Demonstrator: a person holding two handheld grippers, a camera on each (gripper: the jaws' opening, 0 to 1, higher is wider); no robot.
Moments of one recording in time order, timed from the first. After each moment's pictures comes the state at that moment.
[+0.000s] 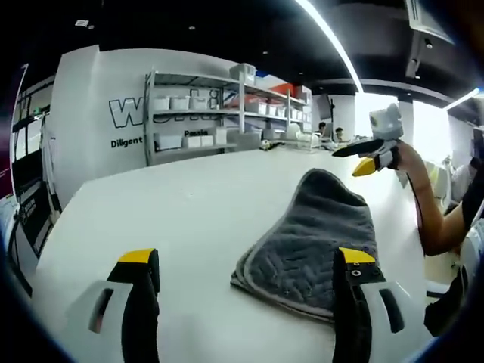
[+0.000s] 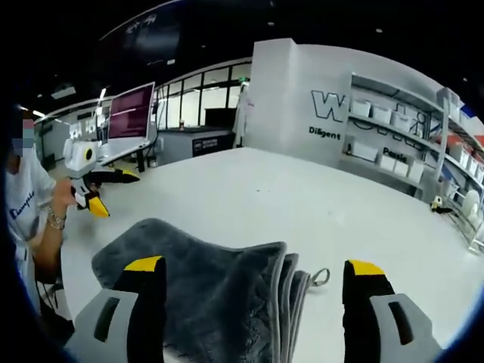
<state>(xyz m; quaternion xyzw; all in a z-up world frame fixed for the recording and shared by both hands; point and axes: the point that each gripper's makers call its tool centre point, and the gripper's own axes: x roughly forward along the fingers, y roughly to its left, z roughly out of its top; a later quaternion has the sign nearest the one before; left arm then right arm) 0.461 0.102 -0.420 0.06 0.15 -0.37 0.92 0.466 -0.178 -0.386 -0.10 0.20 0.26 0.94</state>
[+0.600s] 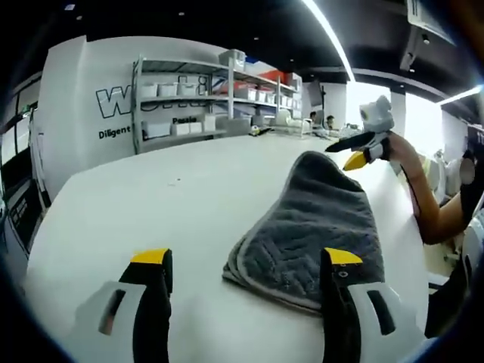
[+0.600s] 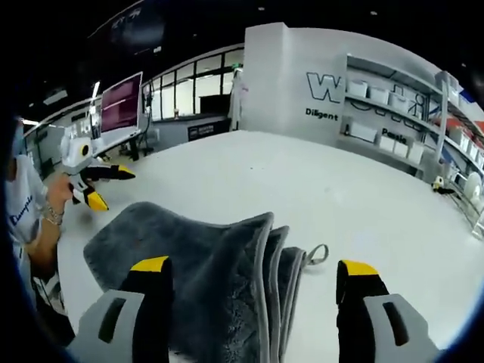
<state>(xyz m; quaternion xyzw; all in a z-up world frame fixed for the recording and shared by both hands) 0.462 0.097 -0.435 0.07 0.17 -0.39 0.90 0.477 -0.196 -0.429 -0.09 0.26 0.25 0.93</state>
